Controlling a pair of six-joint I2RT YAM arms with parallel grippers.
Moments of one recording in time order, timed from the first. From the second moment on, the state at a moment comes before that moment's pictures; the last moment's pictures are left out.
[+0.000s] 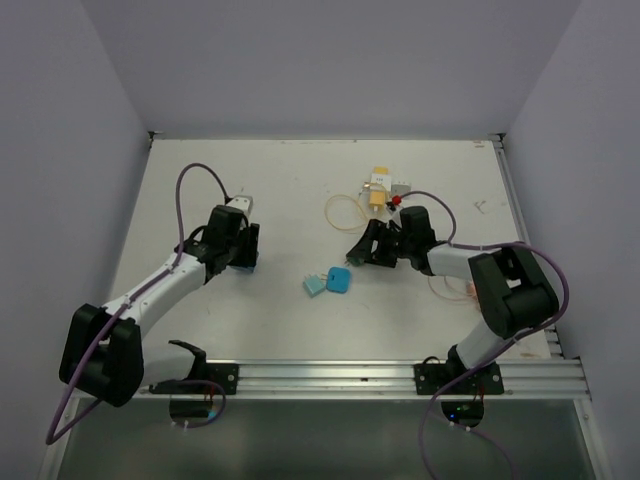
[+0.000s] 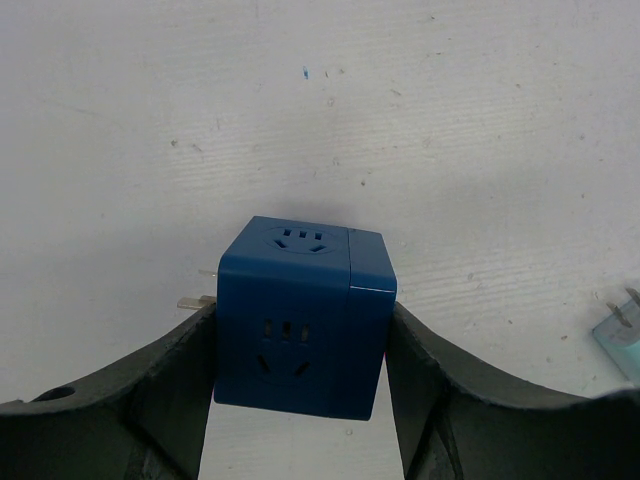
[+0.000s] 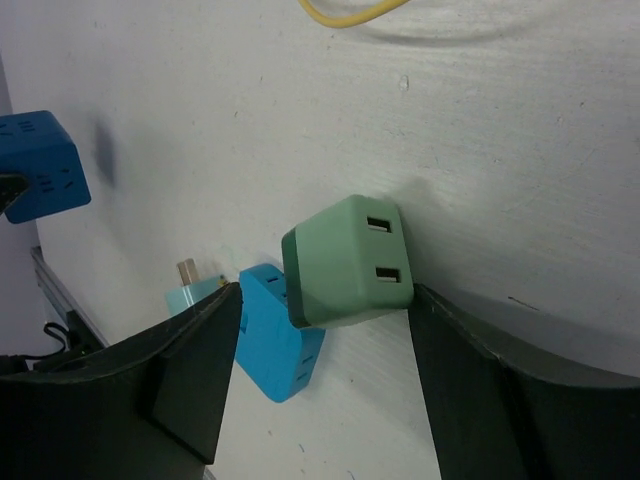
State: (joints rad) left arm -0.36 1.24 0.73 -0.36 -0.16 -0.20; right arm 0.34 1.64 0.68 0.23 -0.48 0.65
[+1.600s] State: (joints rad) left arm -0.03 2.22 1.86 -0.70 -0.22 -0.28; right arm 0.34 0.96 0.75 -0.51 -0.12 0.46
